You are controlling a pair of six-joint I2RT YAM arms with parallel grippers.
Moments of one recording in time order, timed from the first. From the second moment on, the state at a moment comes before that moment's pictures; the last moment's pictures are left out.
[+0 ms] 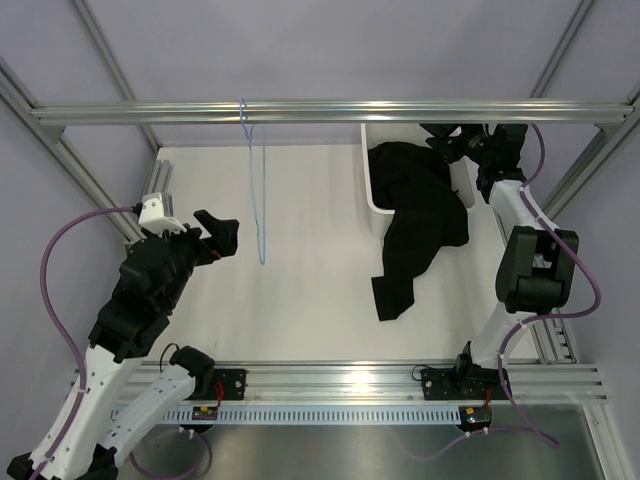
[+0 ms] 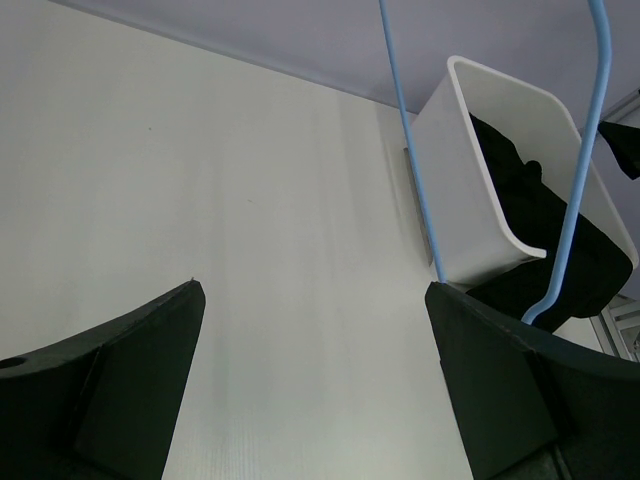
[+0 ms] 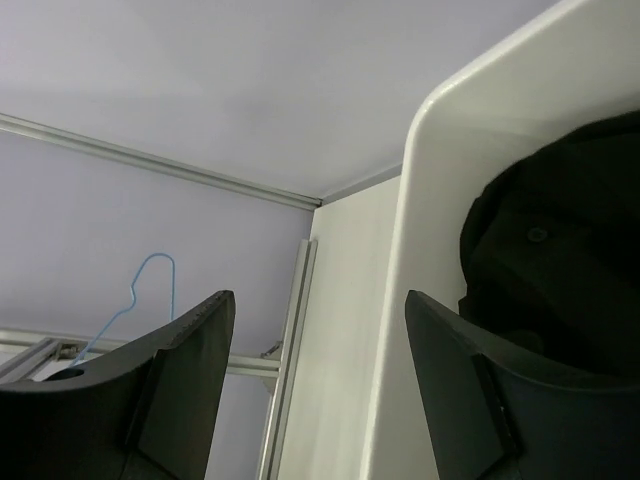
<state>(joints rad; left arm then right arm) -0.47 0.59 0.94 -0.54 -0.28 -0.50 -0.12 1.81 1.41 0.33 -0.70 1.05</state>
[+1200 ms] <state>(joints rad) -0.47 0.57 0.94 -0.54 -0.27 -0.51 -0.07 0.54 0.62 -0.53 -0.45 0.76</state>
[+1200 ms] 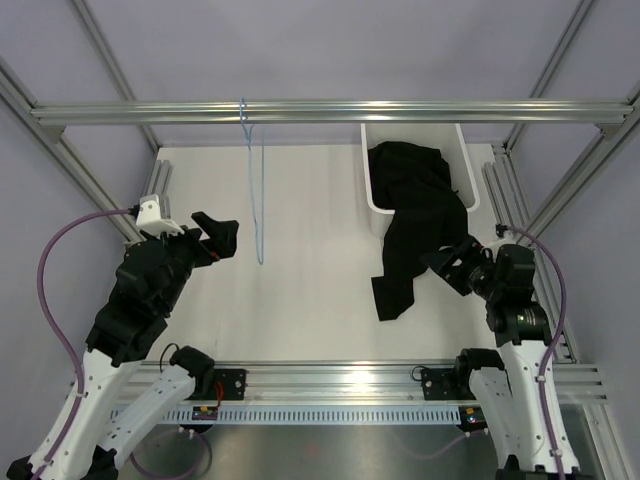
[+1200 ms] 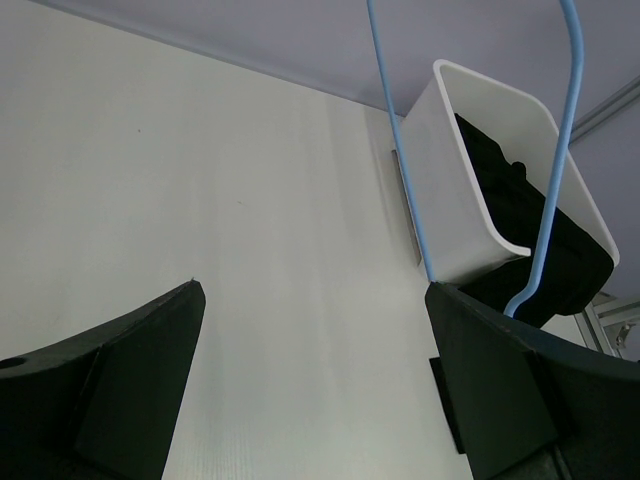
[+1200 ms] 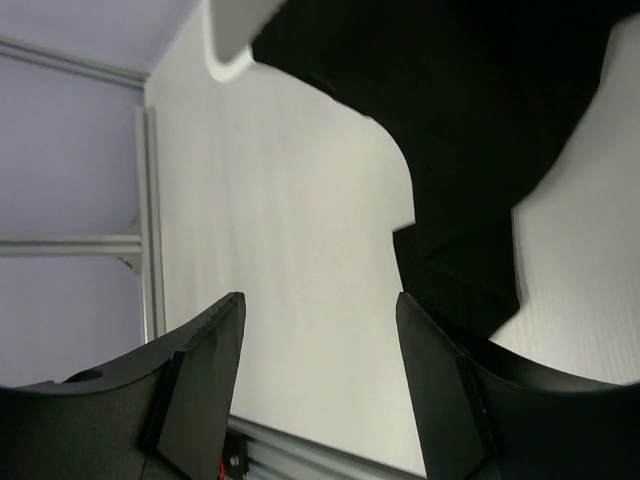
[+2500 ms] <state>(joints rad) -0.47 0.56 0.93 -0.54 -0.24 -0.52 0.60 1.18 0.52 -0.44 0.25 1.01</state>
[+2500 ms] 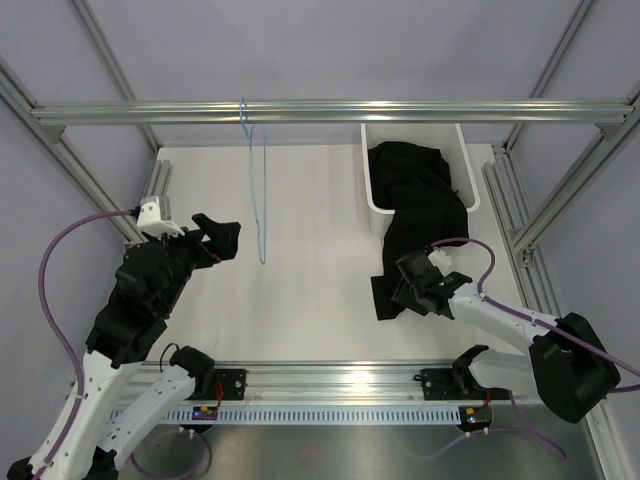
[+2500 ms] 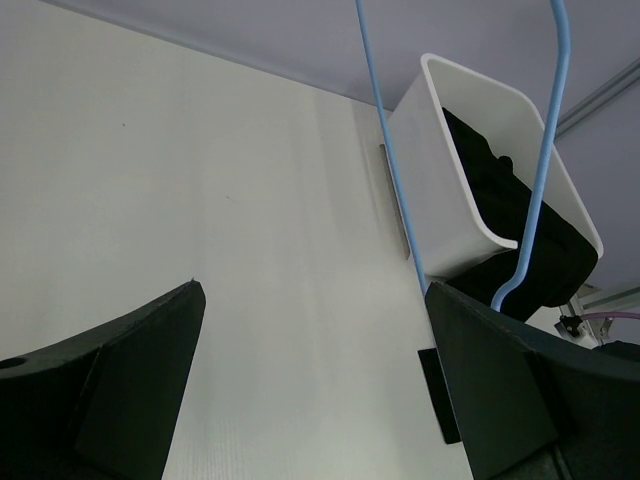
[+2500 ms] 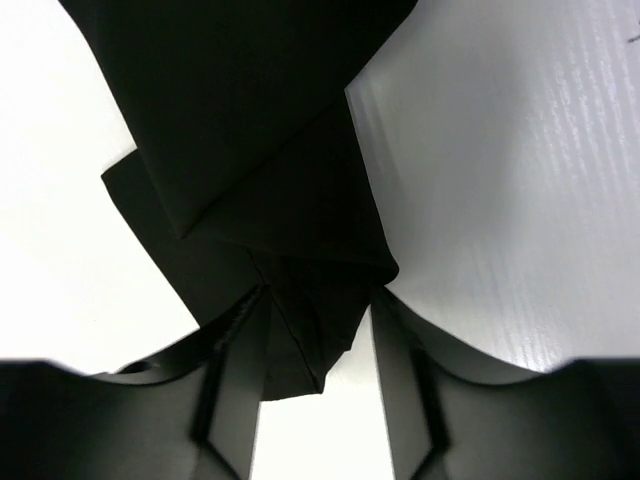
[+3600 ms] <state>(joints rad) -0.47 0.53 0.93 -0.54 -0.24 -0.51 0.65 0.56 0.40 -0.17 0.20 1.01</state>
